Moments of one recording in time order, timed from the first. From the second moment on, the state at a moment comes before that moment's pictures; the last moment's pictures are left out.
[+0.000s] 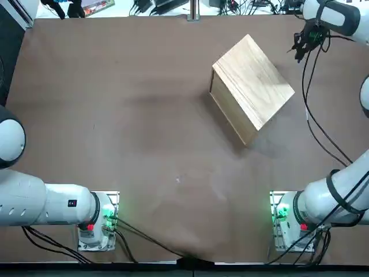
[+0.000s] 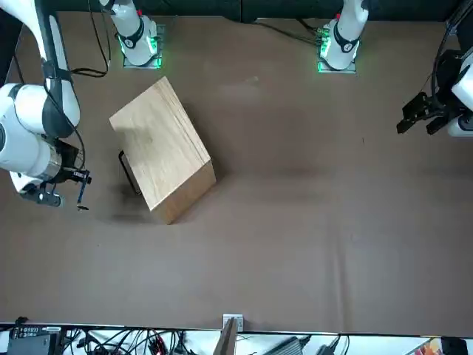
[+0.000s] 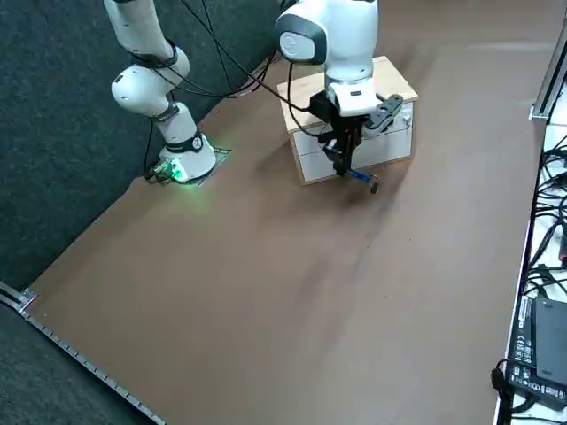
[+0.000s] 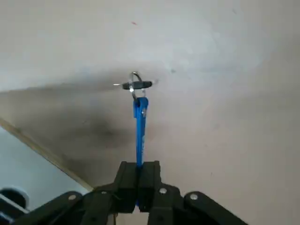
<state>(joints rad) -0.05 0.31 -0.02 -1.82 -0.07 2.03 0.12</state>
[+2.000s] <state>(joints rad) 0.01 0.50 0.06 -1.56 -0.03 2.03 -1.09</state>
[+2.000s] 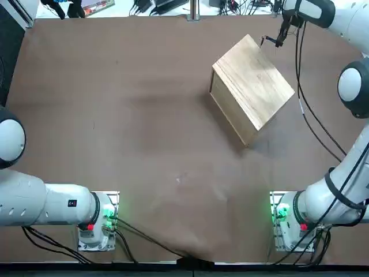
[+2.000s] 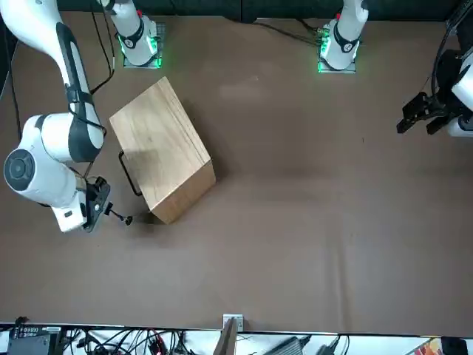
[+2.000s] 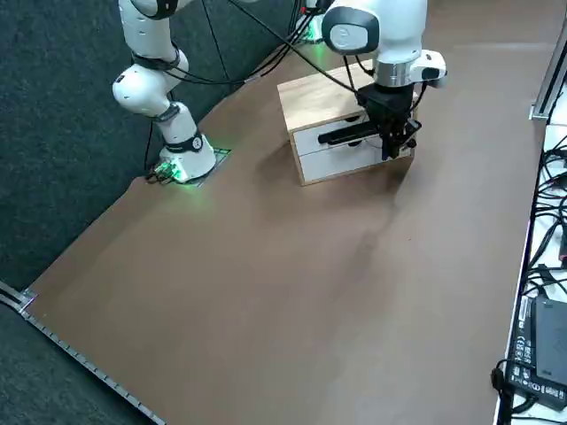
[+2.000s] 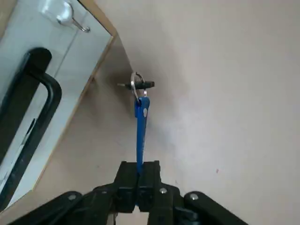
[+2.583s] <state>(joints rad) 0.02 0.52 0.08 -1.56 0.00 2.07 -1.13</state>
